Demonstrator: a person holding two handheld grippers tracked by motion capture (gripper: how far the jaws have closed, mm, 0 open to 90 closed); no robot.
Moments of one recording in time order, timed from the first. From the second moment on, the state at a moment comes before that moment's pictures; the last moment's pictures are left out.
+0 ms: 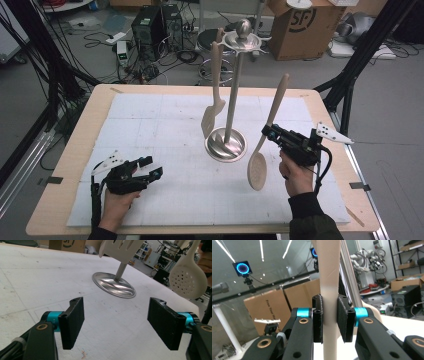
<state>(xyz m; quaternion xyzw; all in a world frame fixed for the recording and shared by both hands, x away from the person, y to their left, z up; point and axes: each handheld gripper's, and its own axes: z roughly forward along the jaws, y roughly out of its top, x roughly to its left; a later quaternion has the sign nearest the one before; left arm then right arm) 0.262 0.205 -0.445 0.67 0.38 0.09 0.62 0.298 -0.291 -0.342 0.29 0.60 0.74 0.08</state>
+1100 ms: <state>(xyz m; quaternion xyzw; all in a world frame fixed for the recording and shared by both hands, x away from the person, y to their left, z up) 0.263 0.208 -0.445 0.67 0.38 0.09 0.63 0.334 -0.250 -0.305 0.26 0.59 0.76 0.07</state>
